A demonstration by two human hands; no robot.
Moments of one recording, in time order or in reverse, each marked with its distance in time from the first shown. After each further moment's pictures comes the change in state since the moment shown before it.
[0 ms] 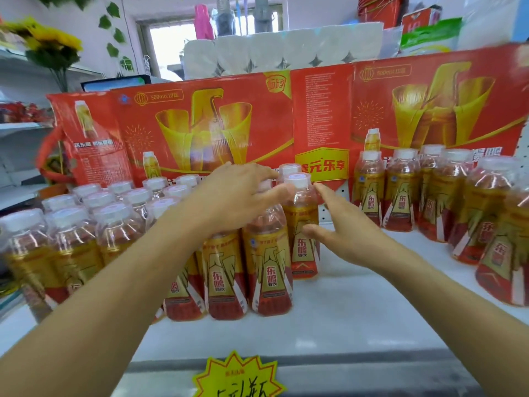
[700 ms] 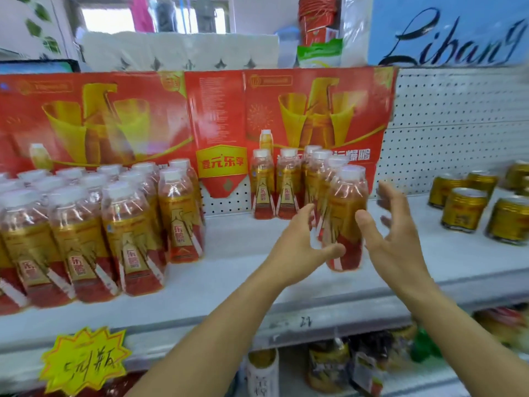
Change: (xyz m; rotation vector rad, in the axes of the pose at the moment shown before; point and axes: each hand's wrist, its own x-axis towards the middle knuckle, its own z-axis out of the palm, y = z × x) left_hand 0.034 0.252 0.156 -0.874 -0.104 -0.004; right_hand -0.152 0.158 -0.130 0.237 0.627 0.146
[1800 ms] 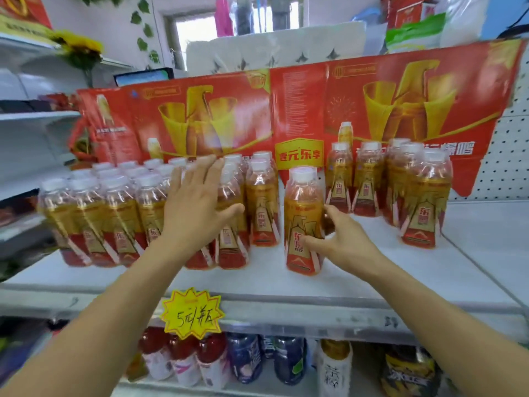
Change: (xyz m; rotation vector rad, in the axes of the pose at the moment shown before) left_hand -0.104 -0.059 -0.214 1.116 0.611 -0.073; right_hand -0.018 -0.074 0.131 0.114 -0.675 0.076
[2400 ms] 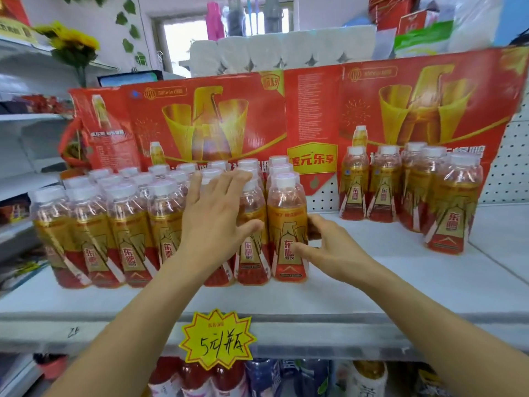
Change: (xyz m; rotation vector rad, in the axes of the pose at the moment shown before) left_hand 0.000 -0.026 0.008 -0.055 0.005 0.117; right_hand 0.030 -0.028 0.063 -0.070 -0.066 -0.037
